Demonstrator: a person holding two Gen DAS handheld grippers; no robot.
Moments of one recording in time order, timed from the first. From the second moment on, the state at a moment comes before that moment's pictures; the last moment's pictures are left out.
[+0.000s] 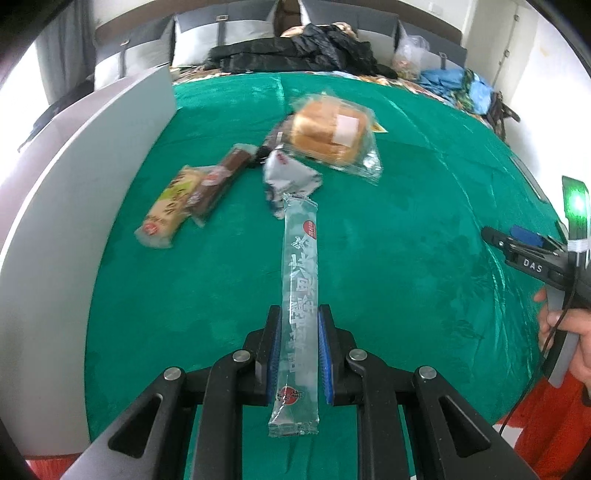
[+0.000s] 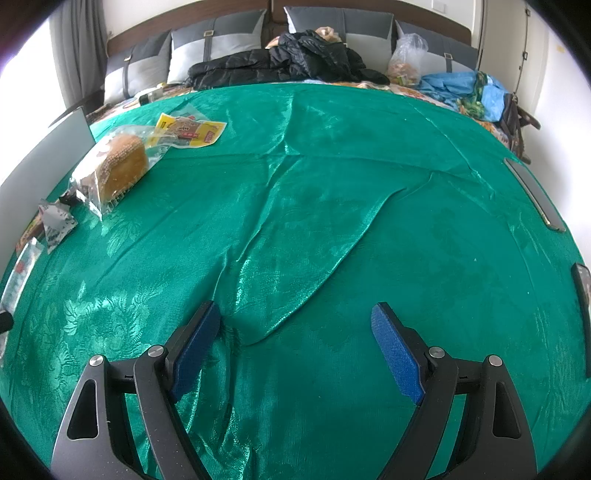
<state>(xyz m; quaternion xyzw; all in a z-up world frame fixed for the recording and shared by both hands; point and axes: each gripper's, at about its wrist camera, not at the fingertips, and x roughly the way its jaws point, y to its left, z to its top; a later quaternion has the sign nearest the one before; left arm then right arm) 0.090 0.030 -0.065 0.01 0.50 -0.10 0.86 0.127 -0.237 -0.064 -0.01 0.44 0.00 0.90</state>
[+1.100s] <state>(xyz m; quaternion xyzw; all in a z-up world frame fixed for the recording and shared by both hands) 0.071 0.092 -0.030 -0.09 0.45 -0.07 0.89 0.133 -0.149 -0.038 0.08 0.43 0.25 0.86</state>
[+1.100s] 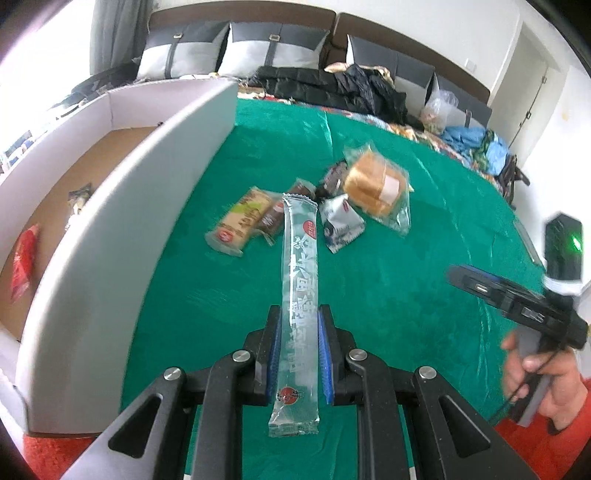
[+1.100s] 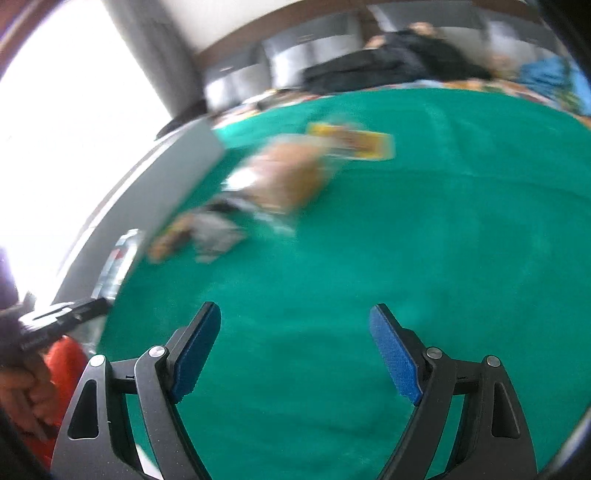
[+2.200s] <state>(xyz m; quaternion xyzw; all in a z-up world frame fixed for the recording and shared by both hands) 0.054 0.216 0.051 -0.18 0.35 -0.03 0.92 0.126 -0.049 0.089 0.04 0.38 0.33 0.86</state>
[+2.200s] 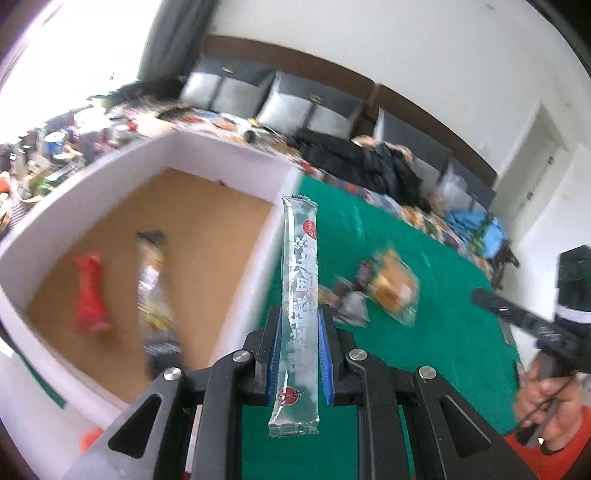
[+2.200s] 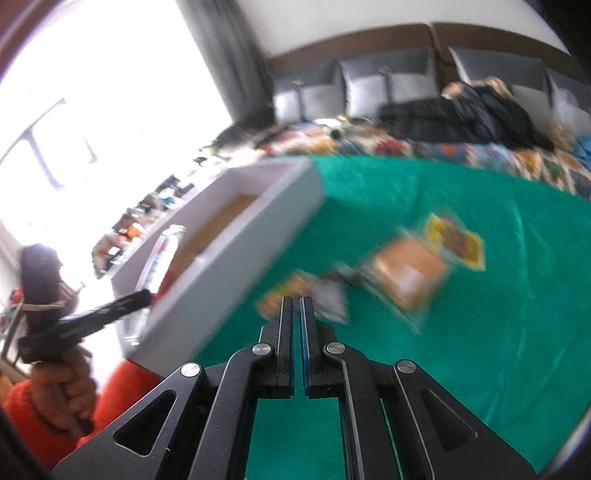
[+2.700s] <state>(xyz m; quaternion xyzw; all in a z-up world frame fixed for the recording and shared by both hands) 0.043 0.325 0.051 -0.15 0.35 0.05 0.92 0.130 0.096 0.114 0.10 0.35 0.52 0.77</state>
